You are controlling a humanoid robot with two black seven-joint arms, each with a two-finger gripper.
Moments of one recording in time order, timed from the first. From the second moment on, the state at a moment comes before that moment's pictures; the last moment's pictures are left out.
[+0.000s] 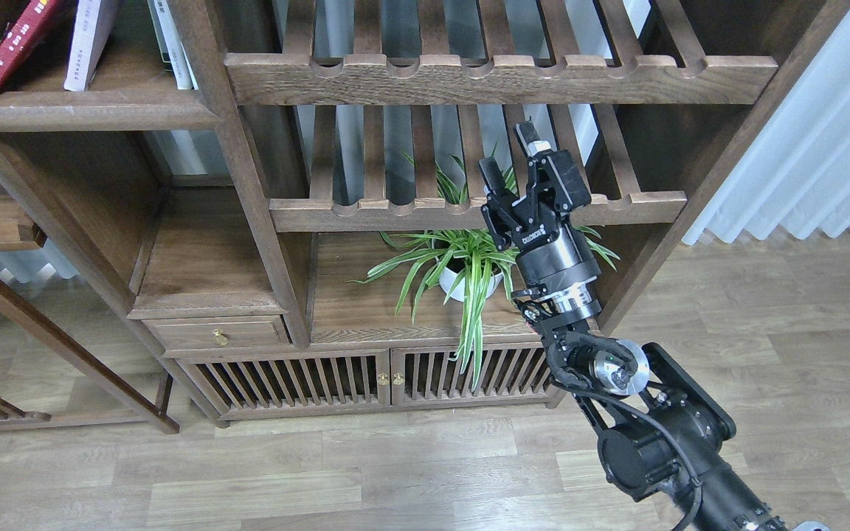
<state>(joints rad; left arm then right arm) -1.09 0.99 -0.82 -0.99 0.32 -0.49 -0.05 0.30 0.01 1.09 1.17 0.54 0.58 -0.09</state>
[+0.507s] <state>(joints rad) -1.09 0.83 -0.77 -0.98 0.39 -0.23 -0.20 0.29 0.01 1.09 1.17 0.54 0.58 -0.09</state>
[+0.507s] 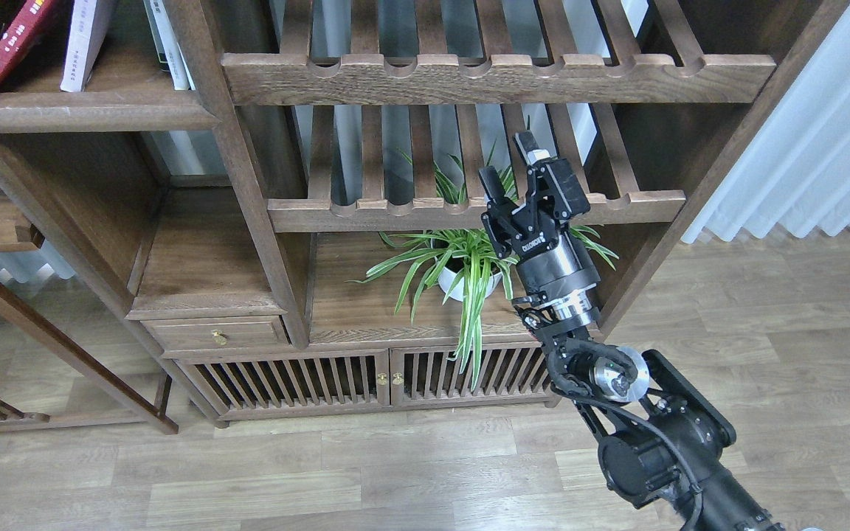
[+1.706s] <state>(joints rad) -1.14 0.68 -0.75 -0.78 0.59 -0.16 -0.26 0.26 0.01 1.07 1.17 0.54 0.58 -0.09</state>
